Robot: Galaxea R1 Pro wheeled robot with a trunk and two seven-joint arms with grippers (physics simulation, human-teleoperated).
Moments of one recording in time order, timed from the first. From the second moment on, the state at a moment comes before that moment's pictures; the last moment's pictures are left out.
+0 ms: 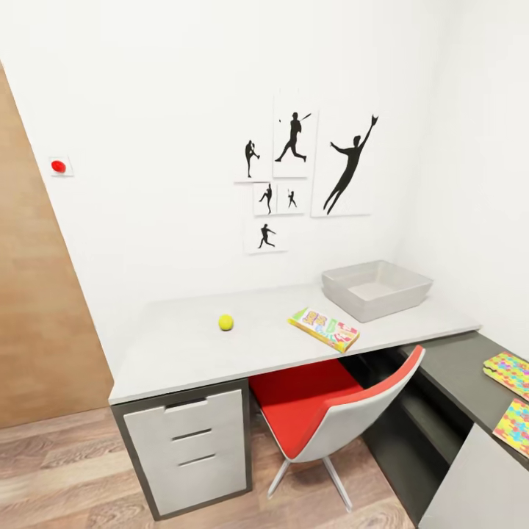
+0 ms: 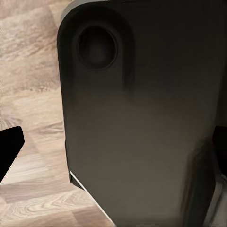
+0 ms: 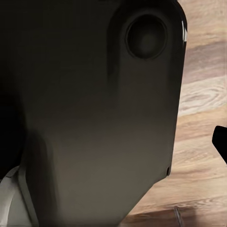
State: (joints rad) left arm 0.00 -0.01 0.00 -0.02 0.00 0.00 -0.01; right arm 0.00 0.03 0.00 -0.01 0.00 0.00 0.00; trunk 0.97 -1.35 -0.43
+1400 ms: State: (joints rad) left arm 0.00 0.00 -0.01 -0.03 0.00 -0.01 -0.01; right arm 0.00 0.03 0.00 -0.01 -0.01 0.00 0.00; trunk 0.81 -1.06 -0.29
